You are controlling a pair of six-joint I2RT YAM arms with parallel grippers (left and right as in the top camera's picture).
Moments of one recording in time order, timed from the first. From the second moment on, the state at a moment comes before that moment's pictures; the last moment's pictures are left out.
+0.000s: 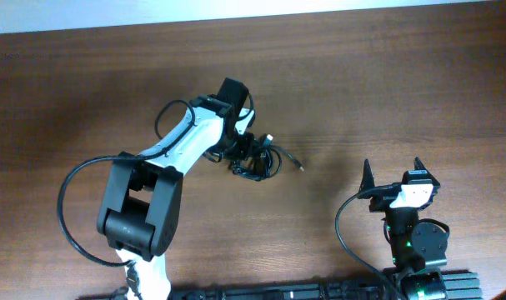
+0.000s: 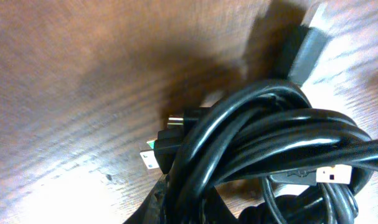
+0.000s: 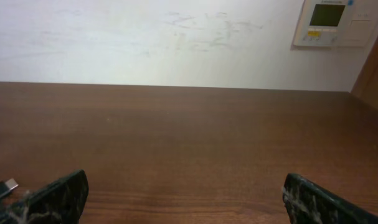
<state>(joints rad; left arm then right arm) -0.44 2.02 1.40 -0.85 0.14 -0.08 0.06 0.01 0.01 -0.06 0.11 -0.03</state>
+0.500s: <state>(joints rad) -0.42 1.87 1.44 -0.90 0.16 -1.22 0.06 0.01 0.01 0.05 -0.50 0.80</state>
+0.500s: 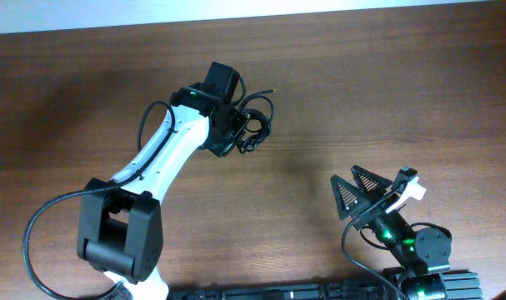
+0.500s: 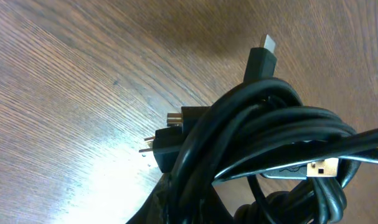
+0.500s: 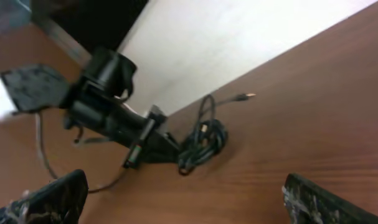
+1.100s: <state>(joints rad) -0.42 1.86 1.45 -0.65 0.65 -0.30 0.06 1.11 0.42 0.32 -0.76 0.72</state>
